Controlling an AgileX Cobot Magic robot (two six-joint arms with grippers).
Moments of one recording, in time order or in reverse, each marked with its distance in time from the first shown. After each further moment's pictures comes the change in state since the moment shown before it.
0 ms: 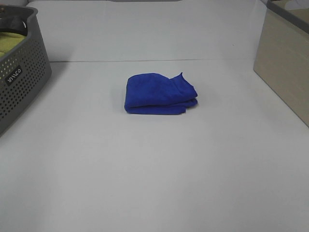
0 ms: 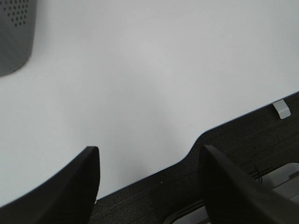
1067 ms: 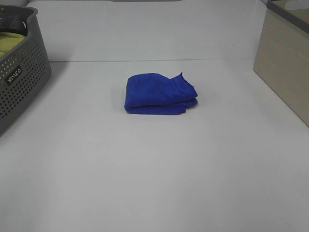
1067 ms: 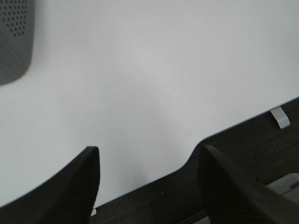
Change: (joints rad) left arm 0.103 -0.080 0.001 -0.008 -0.001 0.017; right arm -0.110 -0.029 0.028 0.007 -0.062 -0.007
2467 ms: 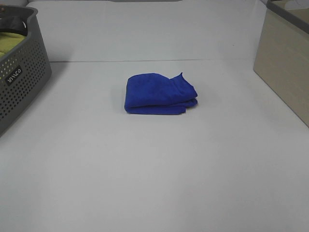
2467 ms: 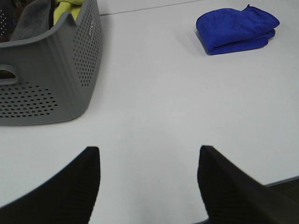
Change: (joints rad) left arm 0.114 -0.267 0.000 0.000 0.000 0.001; right arm -0.053 -0.267 0.001 0.002 0.001 0.001
